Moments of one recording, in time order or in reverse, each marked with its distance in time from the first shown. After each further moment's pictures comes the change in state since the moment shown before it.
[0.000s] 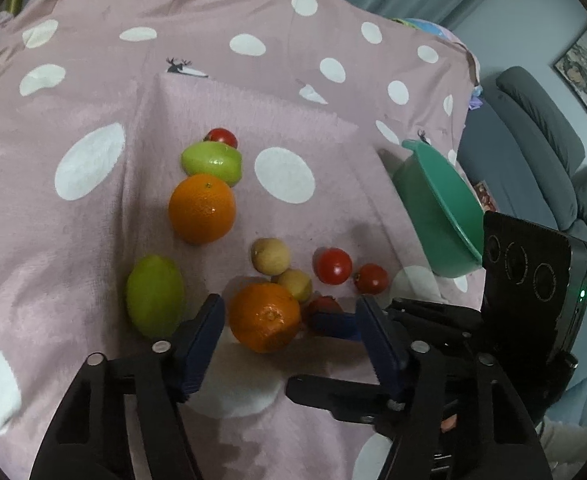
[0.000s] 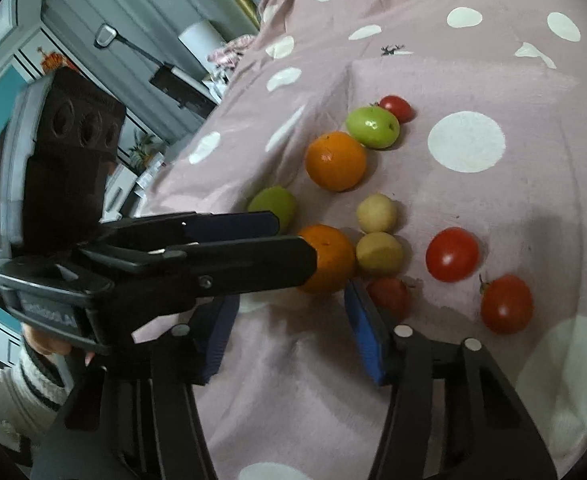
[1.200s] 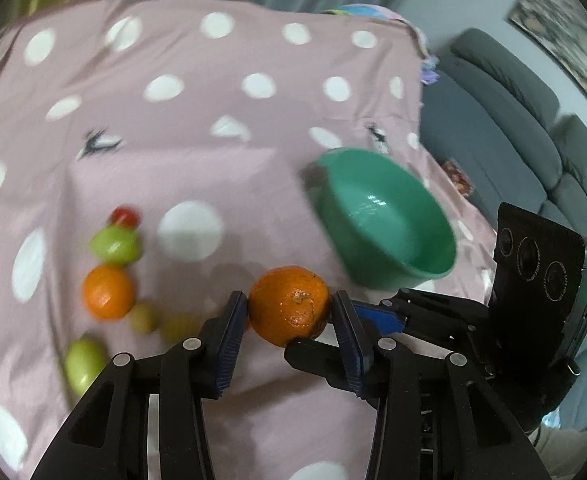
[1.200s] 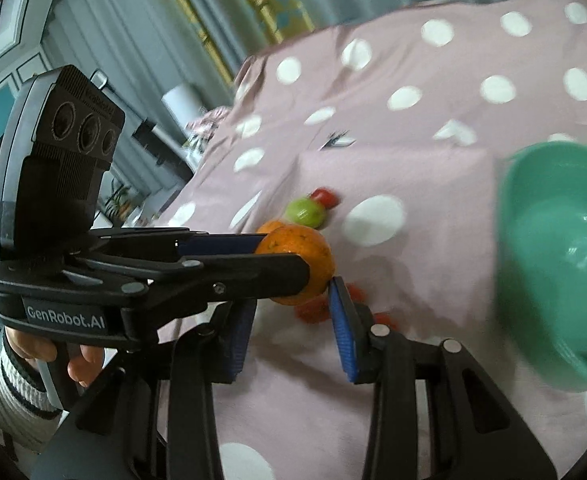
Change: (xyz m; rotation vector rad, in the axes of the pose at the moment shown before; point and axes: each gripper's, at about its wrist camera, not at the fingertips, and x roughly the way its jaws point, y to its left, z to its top) left arm 0.003 -0.103 0.041 0.220 -0.025 -0.012; right arm -0.101 -0.026 -0.006 -0.004 -0.273 -0.128
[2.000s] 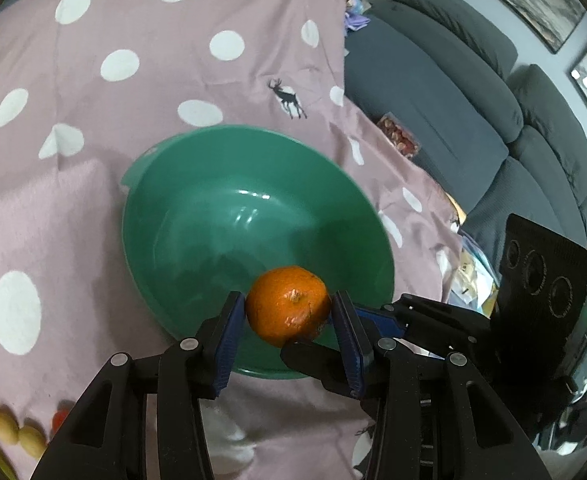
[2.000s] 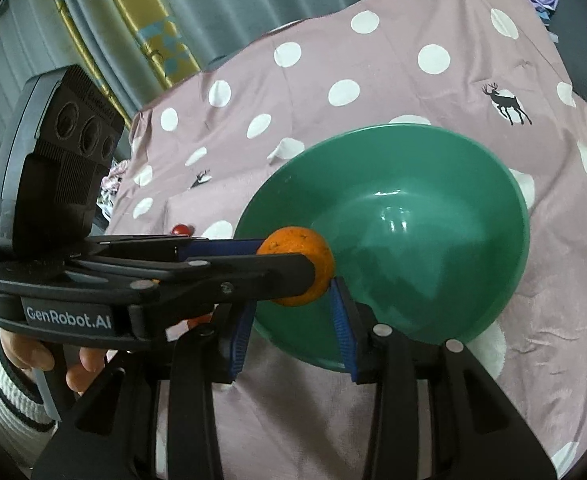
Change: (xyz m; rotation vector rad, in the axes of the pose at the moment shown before) left arm 0.107 -0.090 0.046 0.130 0.145 -0.200; right arm -0.071 -0.104 -0.013 0.190 -0.063 -0.259
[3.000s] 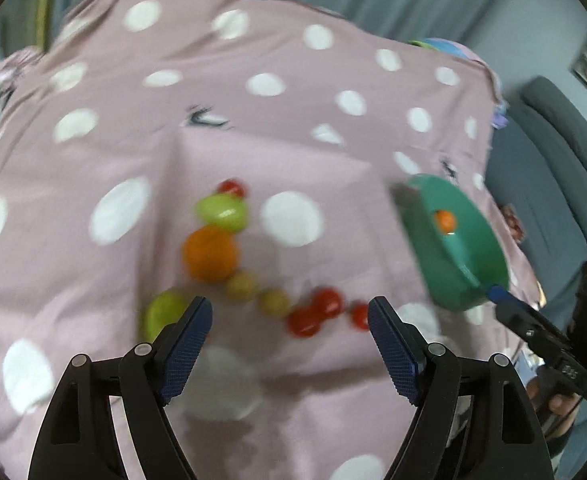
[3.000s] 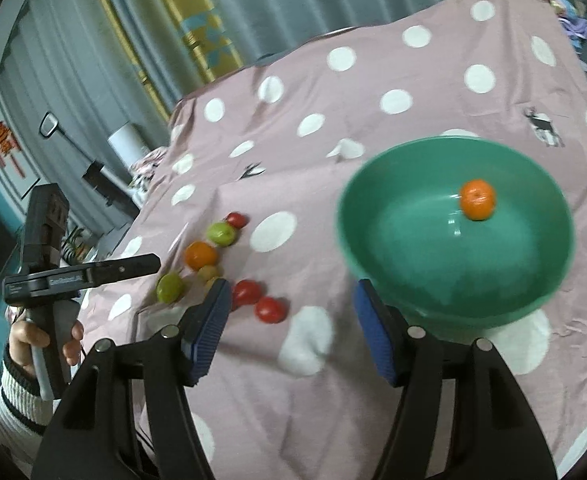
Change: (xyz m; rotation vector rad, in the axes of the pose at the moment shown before) left arm -0.147 0.116 -0.126 -0.377 -0.218 0.385; right arm -0.013 0.058 -0.018 -0.087 -0.017 0.092
